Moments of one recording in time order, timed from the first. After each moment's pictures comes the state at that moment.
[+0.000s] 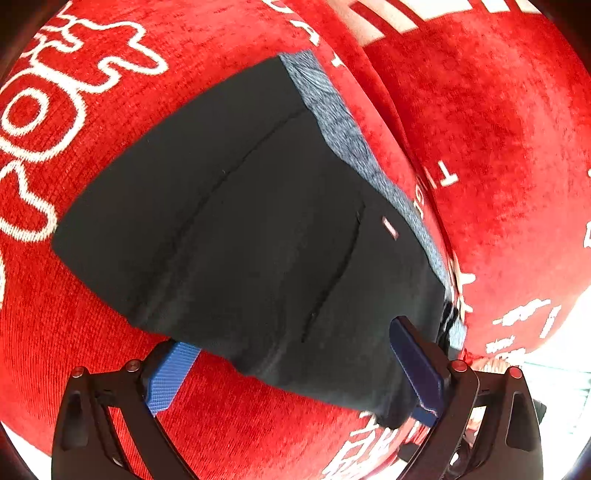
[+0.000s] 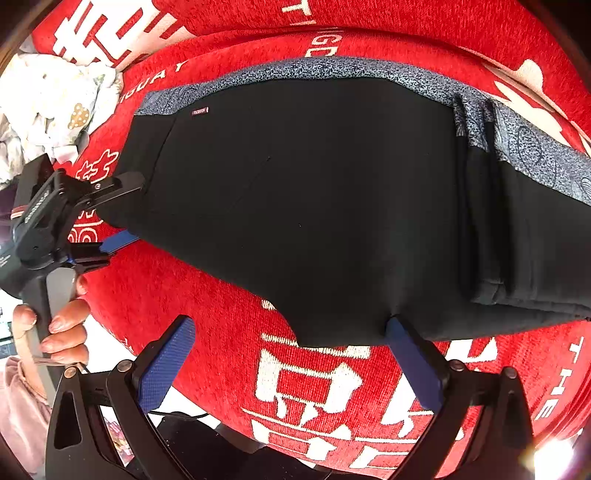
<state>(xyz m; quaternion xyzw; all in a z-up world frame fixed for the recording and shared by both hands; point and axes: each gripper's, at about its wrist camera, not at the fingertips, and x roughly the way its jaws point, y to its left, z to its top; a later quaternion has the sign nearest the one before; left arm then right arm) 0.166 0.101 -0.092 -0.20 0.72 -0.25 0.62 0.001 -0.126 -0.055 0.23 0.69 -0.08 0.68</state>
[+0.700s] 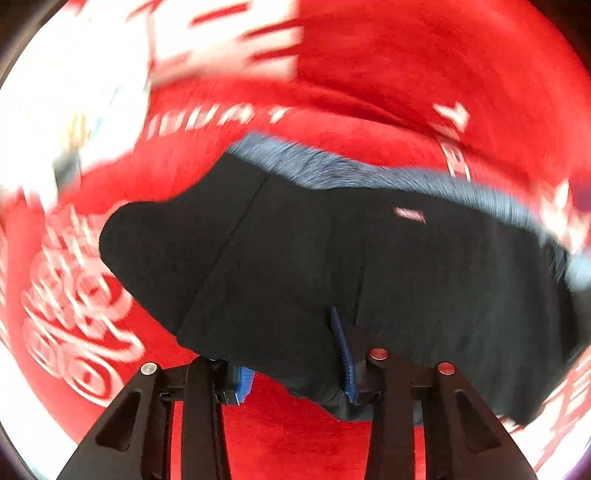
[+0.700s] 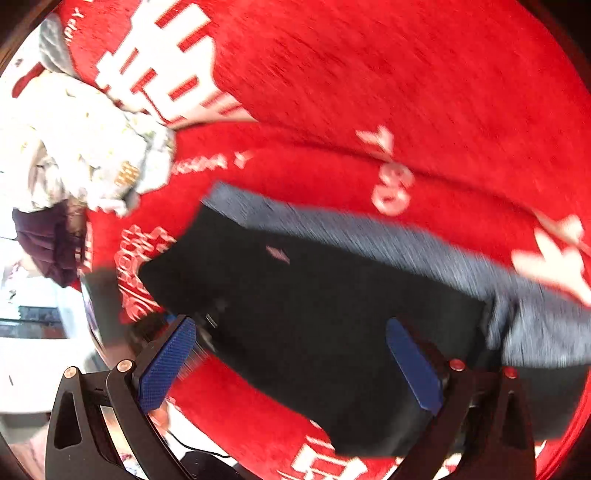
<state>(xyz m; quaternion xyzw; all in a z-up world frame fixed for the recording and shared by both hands) 0.121 0.026 -0.044 0.19 0.56 -0.22 0.78 0.140 -0.138 0.009 0.21 0.63 0.01 0.74</state>
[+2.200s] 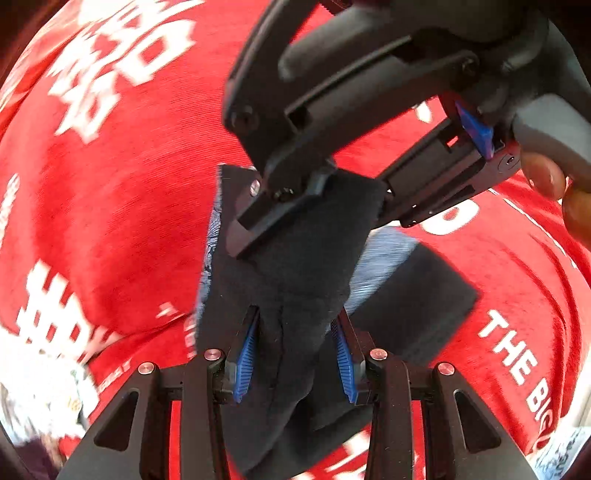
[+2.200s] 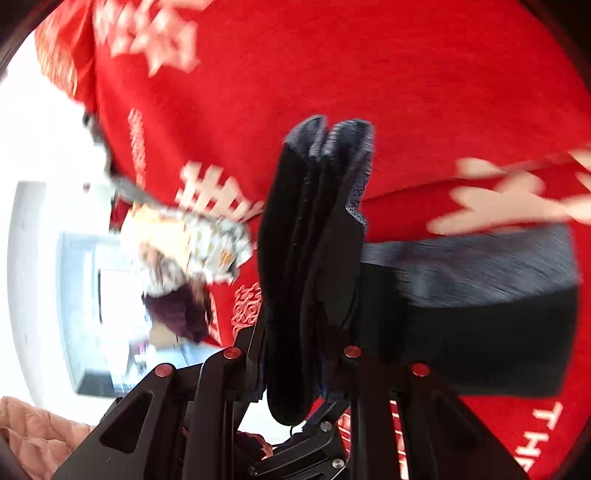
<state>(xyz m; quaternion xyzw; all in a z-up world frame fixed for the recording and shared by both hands) -0.121 -0.244 0.089 0.37 0.32 -0.44 0.75 -0.079 -0.358 0.067 0.49 0.46 0.03 0.74</state>
